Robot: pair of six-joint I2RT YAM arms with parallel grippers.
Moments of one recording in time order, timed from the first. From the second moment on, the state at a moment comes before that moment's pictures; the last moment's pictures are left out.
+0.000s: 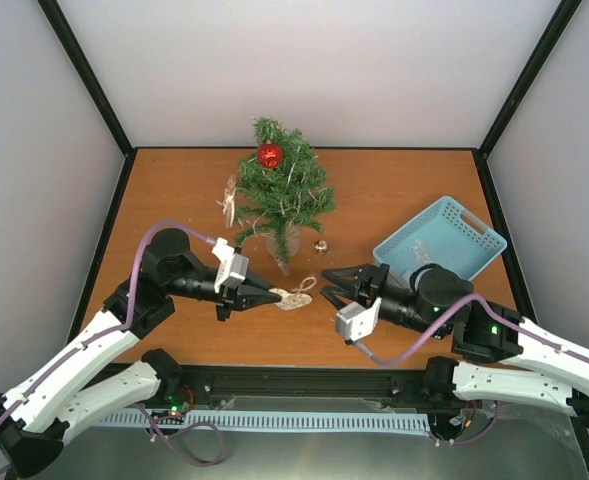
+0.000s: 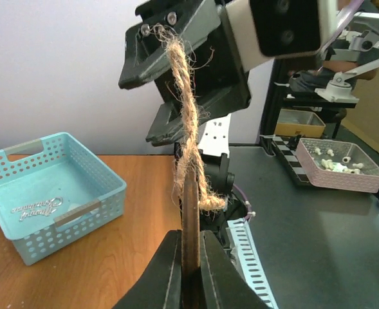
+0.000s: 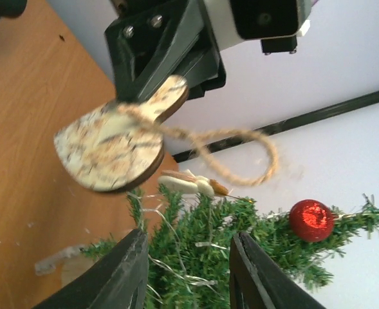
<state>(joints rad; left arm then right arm) -0.69 0.77 0.79 -0.21 0.98 0.10 1.24 0.70 0.92 -0.37 0.08 -1.10</state>
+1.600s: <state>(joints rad) -0.69 0.88 0.86 -0.36 1.02 0.09 1.24 0.57 0.72 -0.10 0.05 -1.70</state>
